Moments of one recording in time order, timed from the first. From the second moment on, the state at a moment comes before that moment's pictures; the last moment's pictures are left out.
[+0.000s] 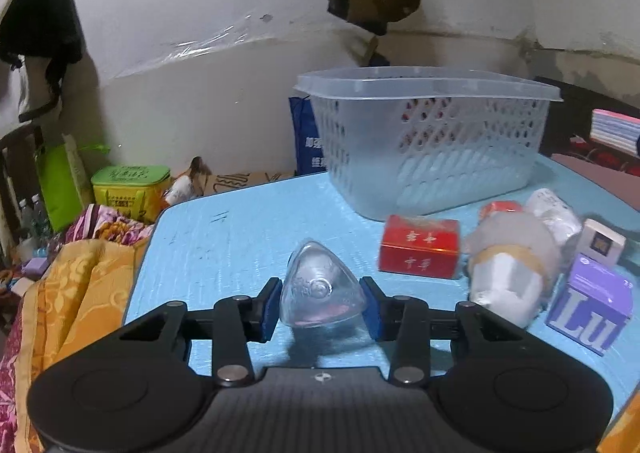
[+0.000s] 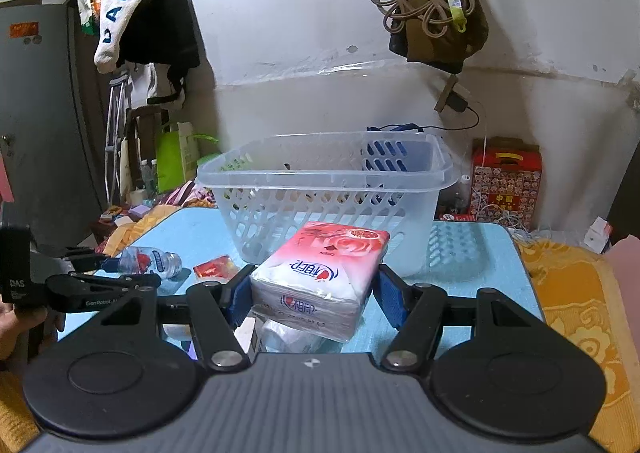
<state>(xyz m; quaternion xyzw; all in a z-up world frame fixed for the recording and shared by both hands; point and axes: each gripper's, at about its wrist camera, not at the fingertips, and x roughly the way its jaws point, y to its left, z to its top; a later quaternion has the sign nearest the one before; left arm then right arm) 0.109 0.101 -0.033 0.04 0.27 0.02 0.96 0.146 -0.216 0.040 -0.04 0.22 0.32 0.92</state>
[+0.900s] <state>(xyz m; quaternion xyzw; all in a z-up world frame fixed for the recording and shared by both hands) 0.141 0.058 0.077 -0.02 0.09 -0.05 0.99 0.205 -0.169 0.084 -0.07 0.14 0.26 0.95</state>
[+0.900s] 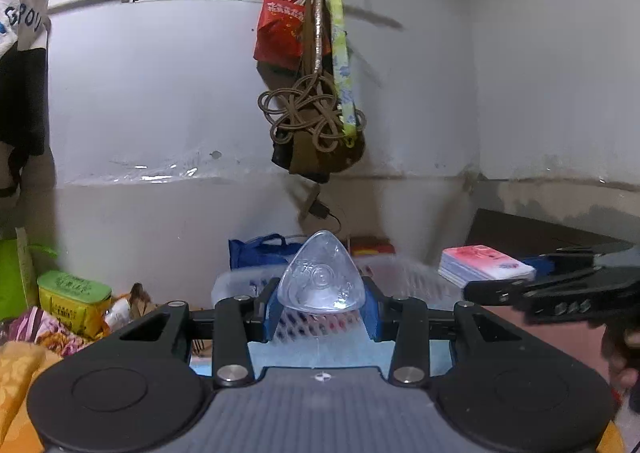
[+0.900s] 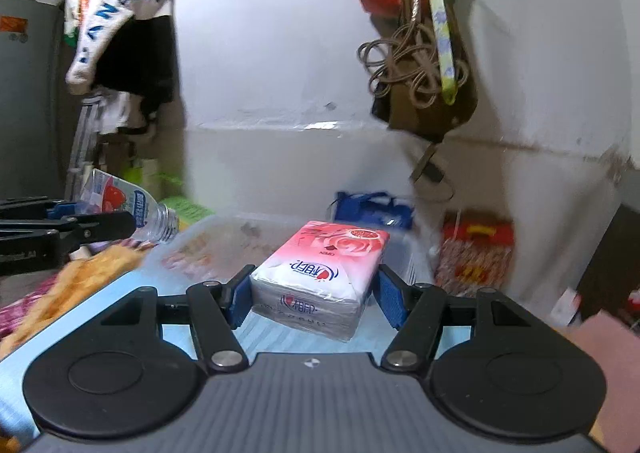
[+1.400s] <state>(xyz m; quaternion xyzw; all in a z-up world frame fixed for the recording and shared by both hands) 0.243 0.043 0.059 -0.02 0.16 -0.01 0.99 0.274 -0.161 0.058 -0.05 0.19 0.26 0.94</state>
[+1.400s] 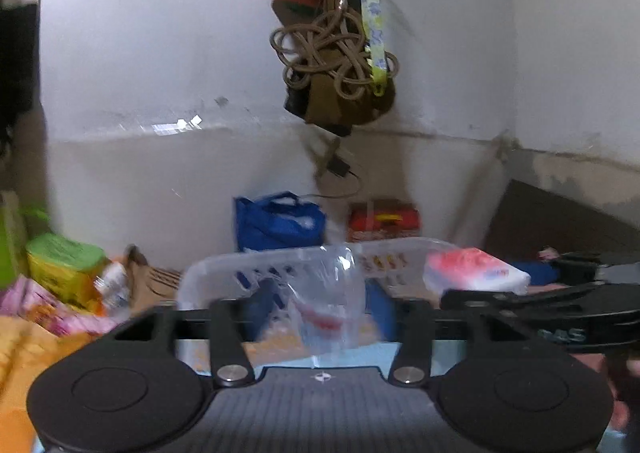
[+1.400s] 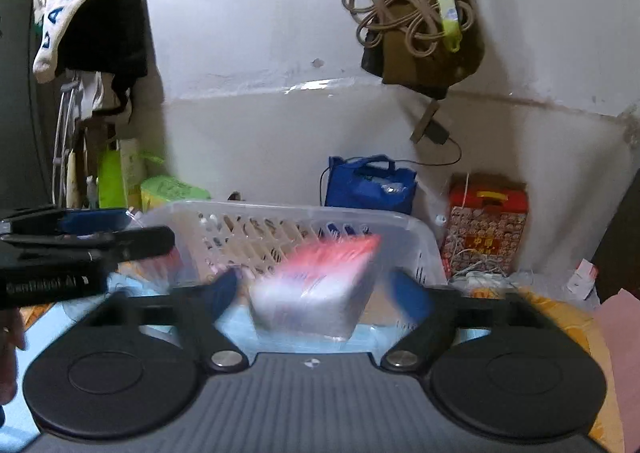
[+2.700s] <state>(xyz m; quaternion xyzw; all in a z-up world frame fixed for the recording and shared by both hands) 0.113 0.040 -0.015 0.00 0.26 -0.11 0.96 0.142 -0.171 -0.003 -0.04 0.29 0.32 0.90</state>
